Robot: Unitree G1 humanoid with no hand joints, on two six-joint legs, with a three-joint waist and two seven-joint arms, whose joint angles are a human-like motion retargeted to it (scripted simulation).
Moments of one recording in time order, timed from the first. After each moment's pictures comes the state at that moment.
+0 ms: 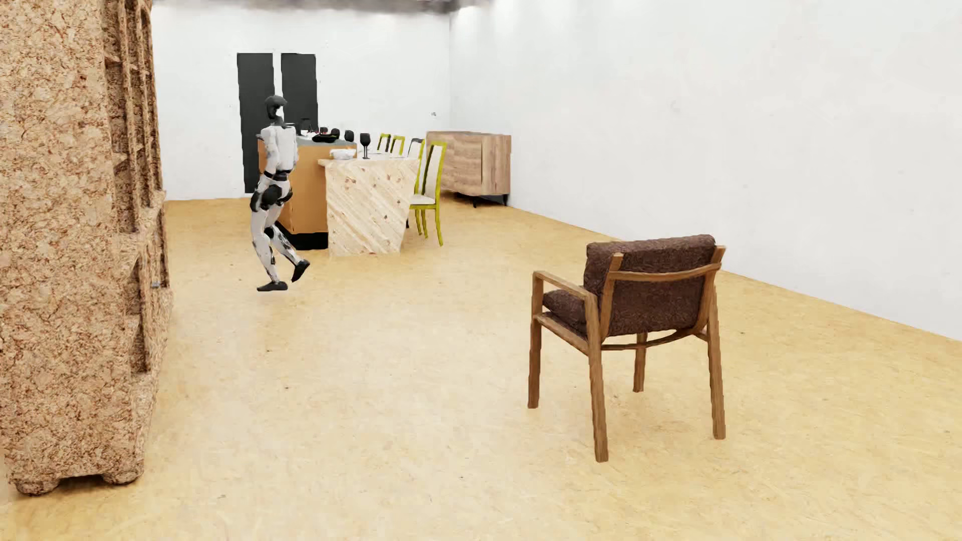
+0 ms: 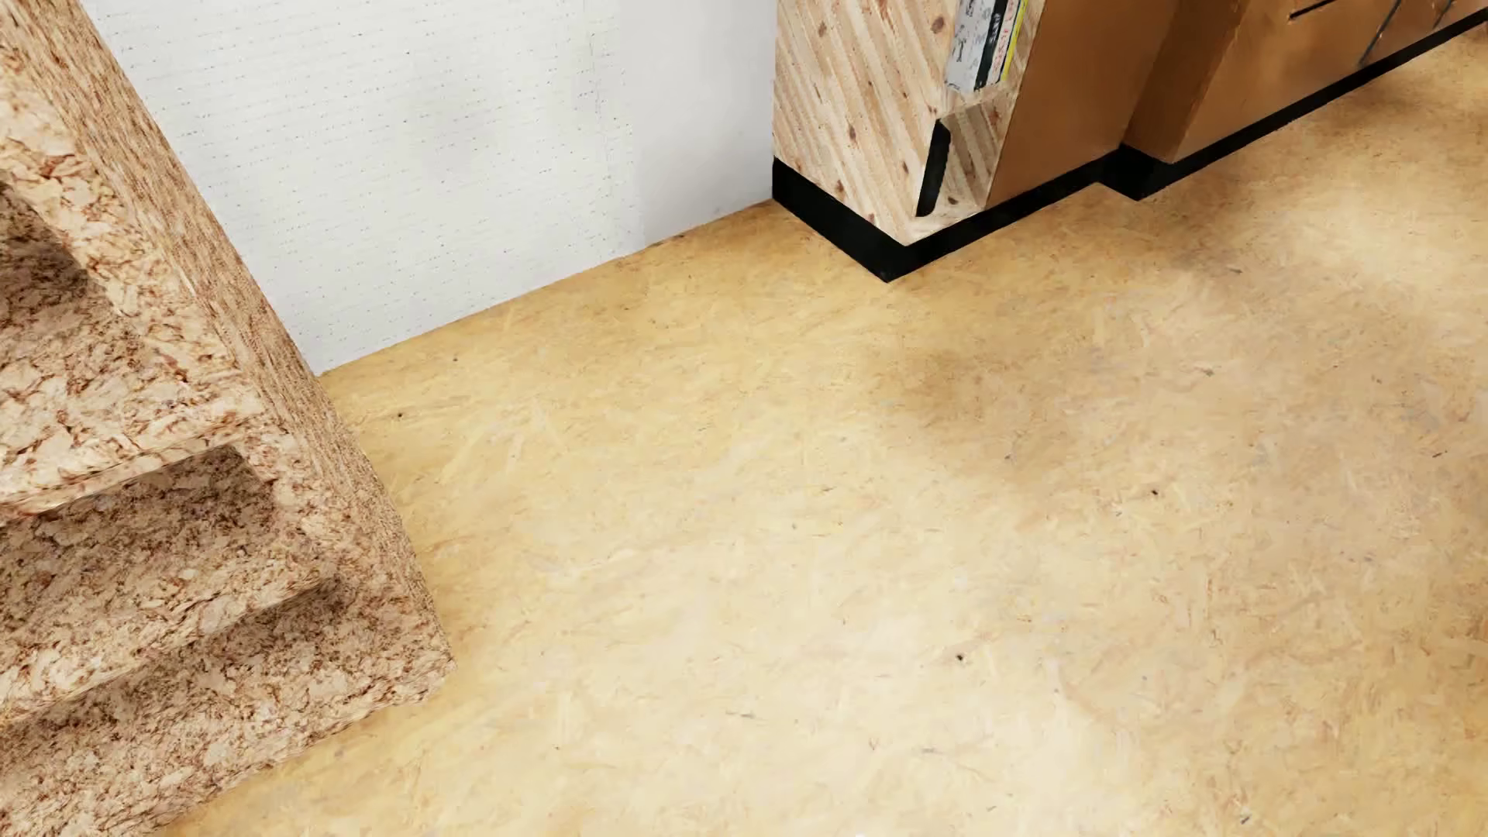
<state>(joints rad) -0.09 -0.29 -0.03 0.02 -0.20 -0.04 0.29 -0.15 0.17 0.53 1.27 0.25 0.14 -0.27 -0.01 -0.01 -0.01 0.09 0.03 0.06 -0.05 0.70 0.72 0.91 -1.11 0.22 0.36 -0.01 -0.04</state>
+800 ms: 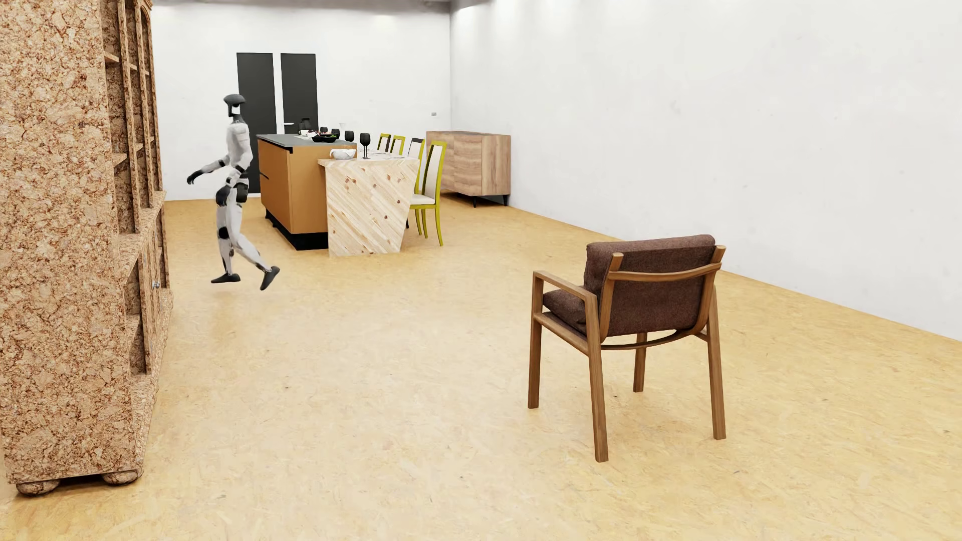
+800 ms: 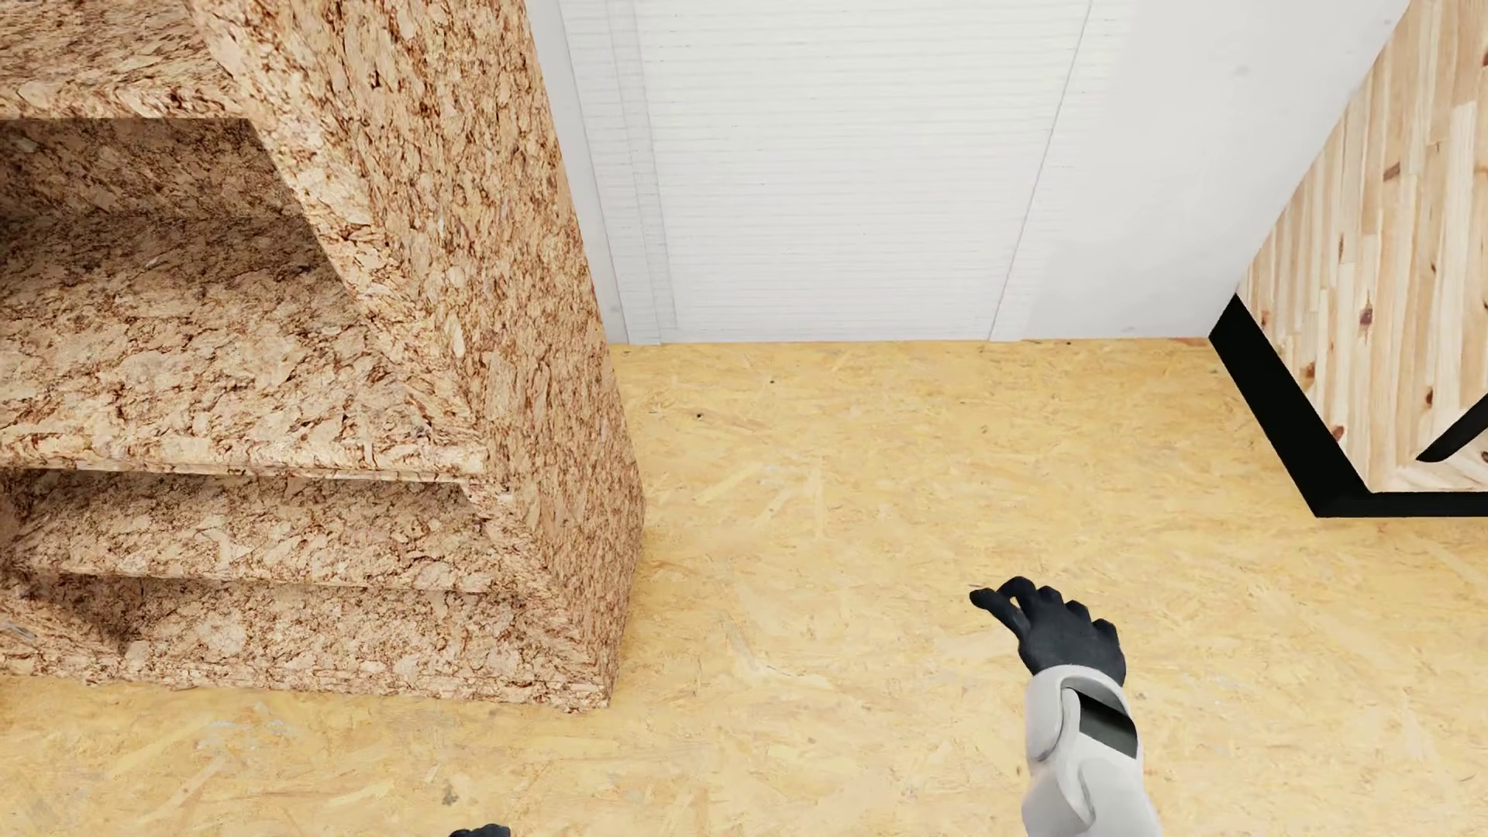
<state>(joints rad) 0.02 -0.16 -0.01 0.37 -0.08 0.10 0.42 -0.36 0.14 0.89 0.33 0.21 -0.08 -0.07 0.01 0.05 -0.17 0.10 -0.01 0.05 -0.08 0.63 0.46 0.88 -1.10 0.20 0.19 0.02 -0.02</state>
